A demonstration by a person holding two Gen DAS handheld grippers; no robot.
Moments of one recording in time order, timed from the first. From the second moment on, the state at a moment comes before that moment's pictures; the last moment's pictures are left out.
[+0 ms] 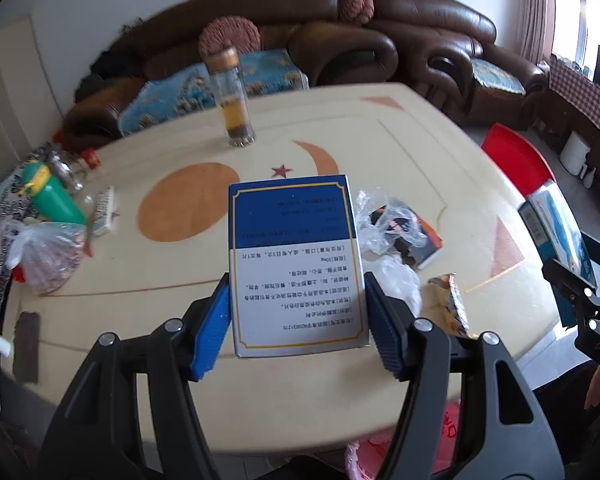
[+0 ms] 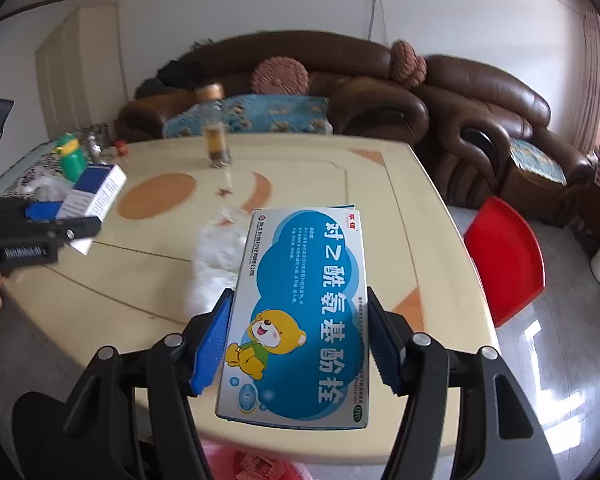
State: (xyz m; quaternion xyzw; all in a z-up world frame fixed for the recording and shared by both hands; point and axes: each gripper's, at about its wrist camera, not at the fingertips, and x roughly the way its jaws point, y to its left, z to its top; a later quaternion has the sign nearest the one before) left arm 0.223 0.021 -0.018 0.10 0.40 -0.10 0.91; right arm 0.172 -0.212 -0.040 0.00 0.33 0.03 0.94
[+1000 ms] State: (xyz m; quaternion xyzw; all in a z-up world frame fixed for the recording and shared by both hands) left arm 0.046 0.005 -0.019 0.08 0.39 -0.10 0.91; right arm -0.003 -0.165 0.001 -0.04 0.30 0.08 0.95
